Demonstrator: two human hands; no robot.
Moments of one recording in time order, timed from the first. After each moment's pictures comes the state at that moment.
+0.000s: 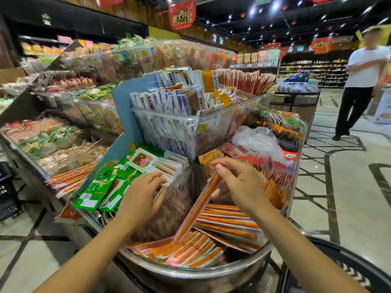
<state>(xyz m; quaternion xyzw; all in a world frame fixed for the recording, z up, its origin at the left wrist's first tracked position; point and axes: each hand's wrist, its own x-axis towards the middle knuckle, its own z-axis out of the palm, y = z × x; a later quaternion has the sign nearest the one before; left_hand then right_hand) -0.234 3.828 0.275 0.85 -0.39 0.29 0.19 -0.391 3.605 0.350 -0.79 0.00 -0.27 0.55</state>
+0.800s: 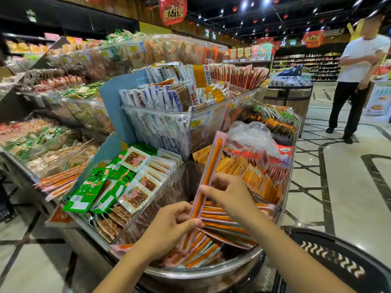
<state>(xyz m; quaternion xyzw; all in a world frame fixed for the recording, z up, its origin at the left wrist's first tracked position) -0.324 3.786 0.274 0.74 -0.35 -0.17 0.55 -0.379 3.599 0.309 -0.82 0.02 -0.23 0.53</state>
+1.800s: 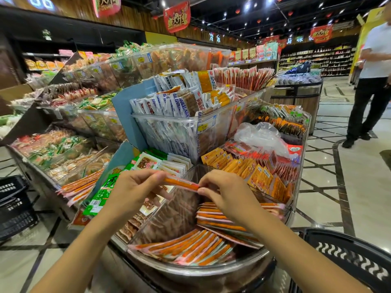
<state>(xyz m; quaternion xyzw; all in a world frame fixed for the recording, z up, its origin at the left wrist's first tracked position) -0.310 3.841 0.365 0.71 -0.31 0.00 0.63 -0.375 3.615 0.326 -0.91 -0.11 -0.32 0.24</state>
